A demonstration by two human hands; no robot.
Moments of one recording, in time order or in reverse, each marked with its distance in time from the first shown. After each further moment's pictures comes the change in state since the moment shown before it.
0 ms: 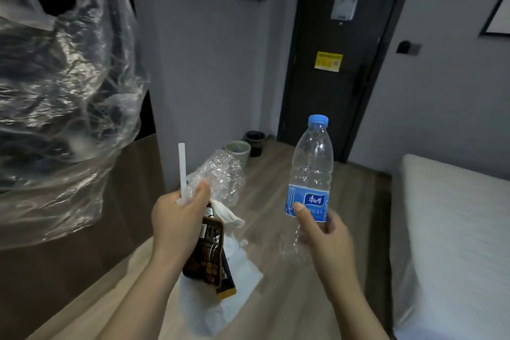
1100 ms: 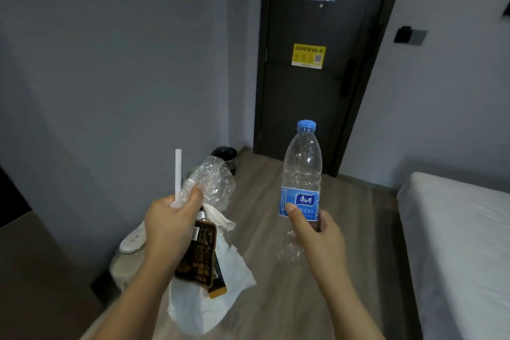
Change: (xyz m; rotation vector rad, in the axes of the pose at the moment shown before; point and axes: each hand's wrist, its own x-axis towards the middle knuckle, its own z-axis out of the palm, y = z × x) left_hand 0.404 -0.044 0.435 0.030 -0.148 -0.066; right_hand 0.569 0.071 0.068 0.009 0.120 0.099
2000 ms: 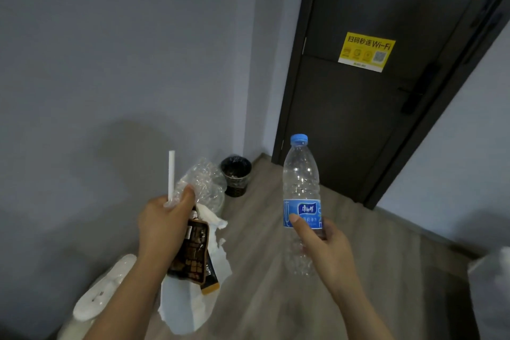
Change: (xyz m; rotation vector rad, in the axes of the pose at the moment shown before) left_hand 0.406 -0.061 0.238 0.009 0.088 -0.173; right_hand 0.459 0.024 0.169 -0.142 -0.202 0.112
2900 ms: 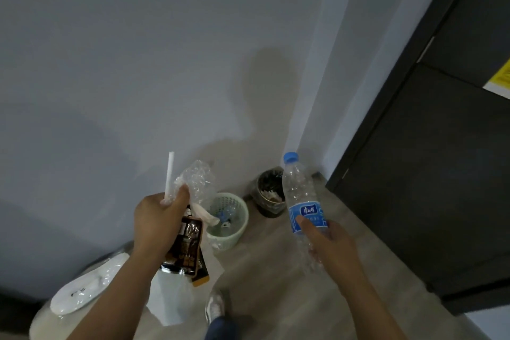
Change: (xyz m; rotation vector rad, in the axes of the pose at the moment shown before) left_hand 0.253 -0.019 0.193 0.197 0.345 -0.184; right_hand 0.438 0.000 0.084 -0.317 -0.453 0.021
